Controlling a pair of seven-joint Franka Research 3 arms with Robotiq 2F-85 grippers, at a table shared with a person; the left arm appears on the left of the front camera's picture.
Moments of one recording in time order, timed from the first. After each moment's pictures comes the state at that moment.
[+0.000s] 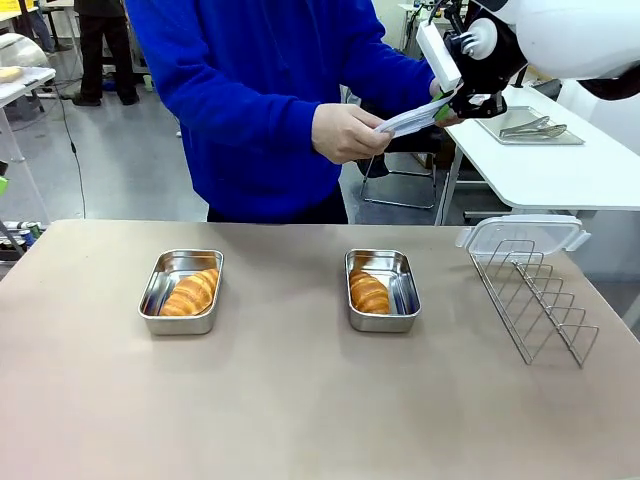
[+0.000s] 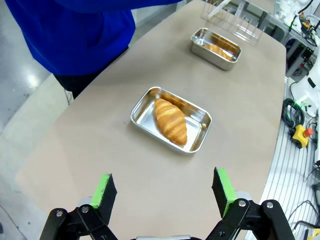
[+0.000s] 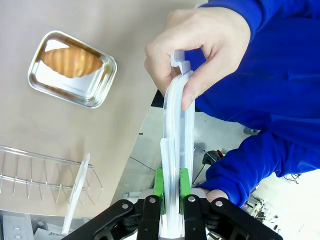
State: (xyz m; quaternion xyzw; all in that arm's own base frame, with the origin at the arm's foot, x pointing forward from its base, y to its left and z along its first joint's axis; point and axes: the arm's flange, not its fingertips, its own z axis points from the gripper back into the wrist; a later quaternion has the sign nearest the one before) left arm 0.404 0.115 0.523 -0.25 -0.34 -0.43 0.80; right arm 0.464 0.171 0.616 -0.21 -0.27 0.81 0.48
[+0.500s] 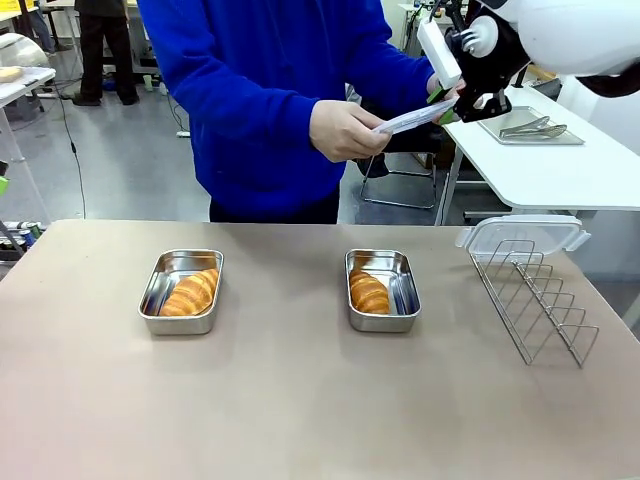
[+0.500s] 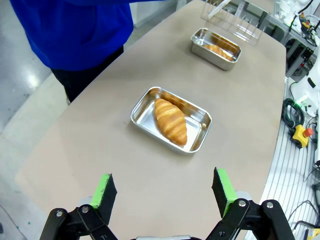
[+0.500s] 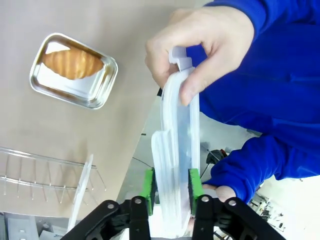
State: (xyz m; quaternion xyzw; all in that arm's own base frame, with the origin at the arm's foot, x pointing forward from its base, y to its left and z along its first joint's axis) left arm 0.404 0.115 0.523 -0.25 -0.34 -0.43 0.80; right arm 0.463 0.169 0.620 -0.20 -0.27 0.80 0.50
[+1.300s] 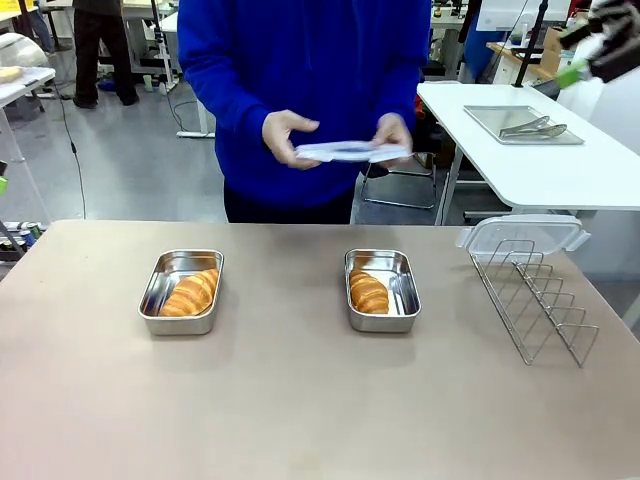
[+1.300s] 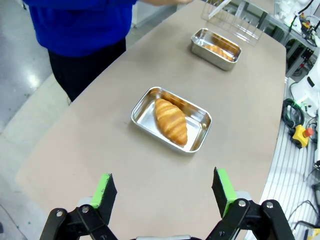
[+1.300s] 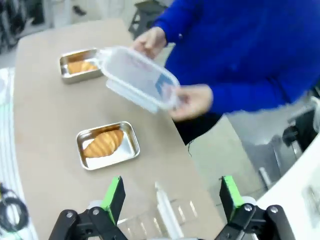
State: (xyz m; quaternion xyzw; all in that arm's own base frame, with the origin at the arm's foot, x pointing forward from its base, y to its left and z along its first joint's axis) left arm 0.404 0.116 0.524 -0.24 -0.34 -0.43 0.80; right arm 0.438 -0.032 0.659 0.11 -0.42 0.51 0.74
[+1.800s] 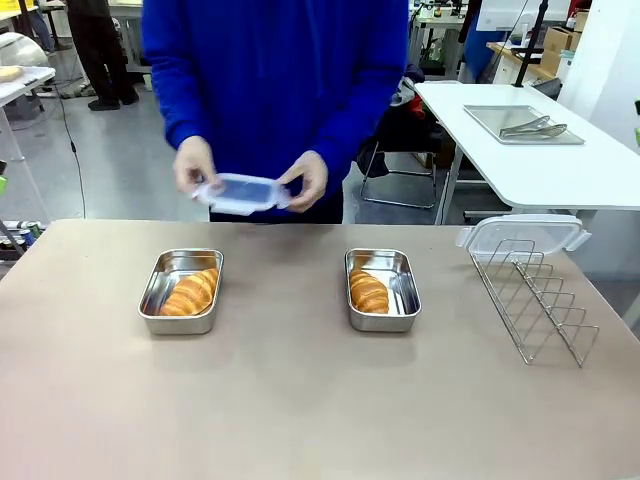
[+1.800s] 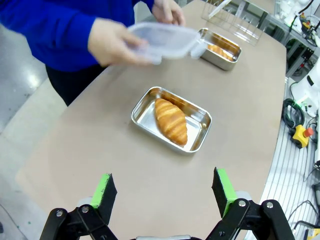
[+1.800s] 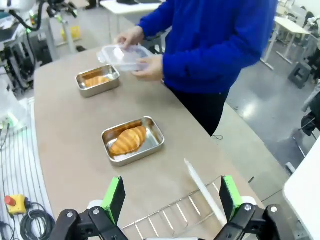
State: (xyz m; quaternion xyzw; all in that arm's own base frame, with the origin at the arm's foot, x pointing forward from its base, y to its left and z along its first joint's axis) left arm 0.404 0.116 0.524 -0.24 -0.34 -0.43 0.80; right arm 0.372 -0.122 0.587 0.20 -0.45 0.44 0.75
